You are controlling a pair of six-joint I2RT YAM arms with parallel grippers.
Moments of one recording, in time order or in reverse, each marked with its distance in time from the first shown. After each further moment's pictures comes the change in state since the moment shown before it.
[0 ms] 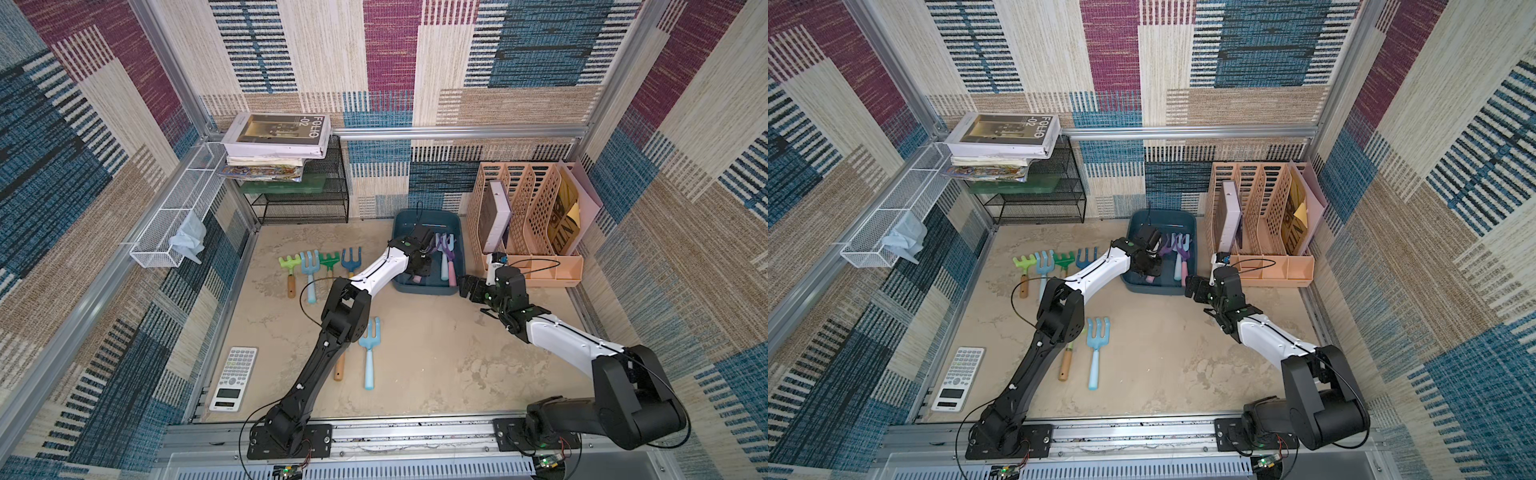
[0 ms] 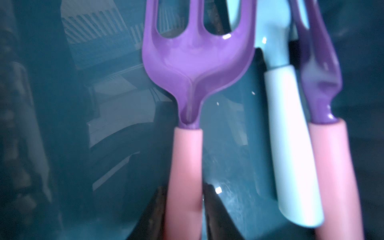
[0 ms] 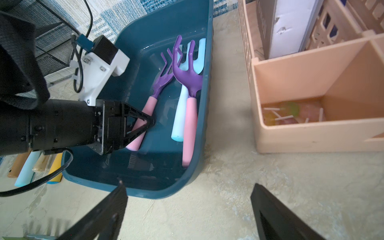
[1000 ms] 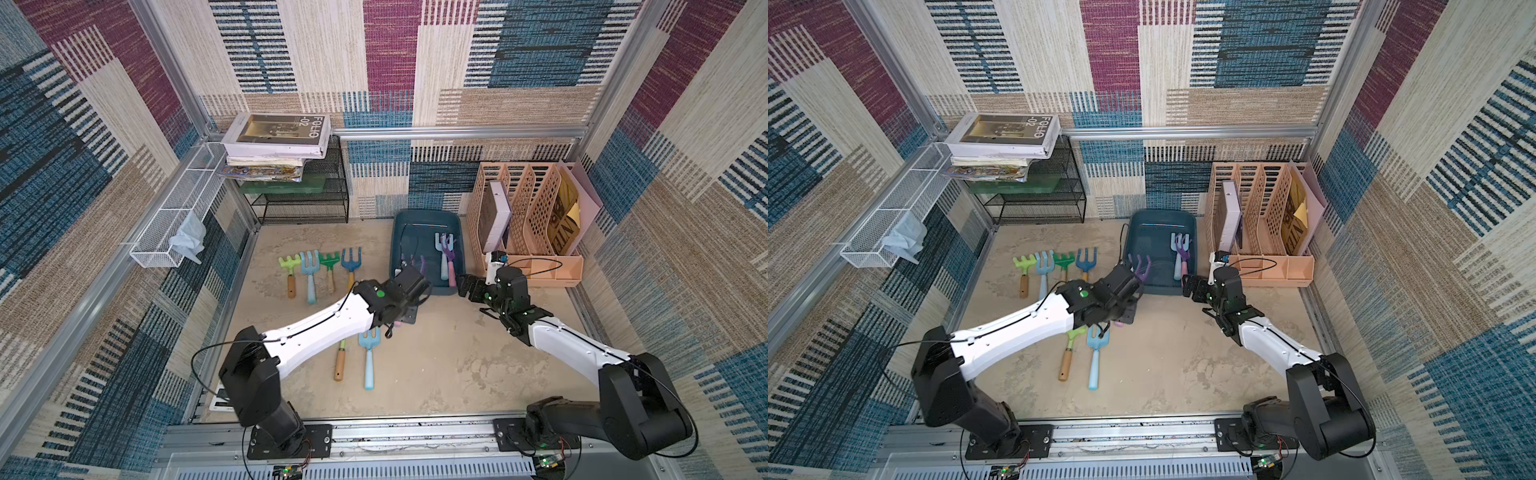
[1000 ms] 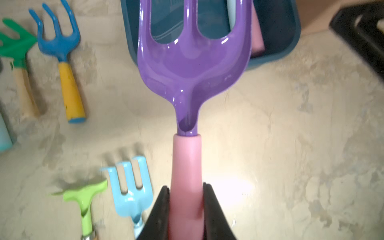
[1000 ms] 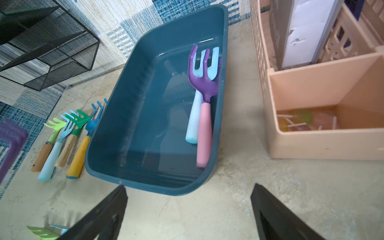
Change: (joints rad) left arm -0.344 -1.105 -1.180 0.000 -0.346 -0.322; right arm 0.038 -0.048 0.001 0.002 -0.022 0.007
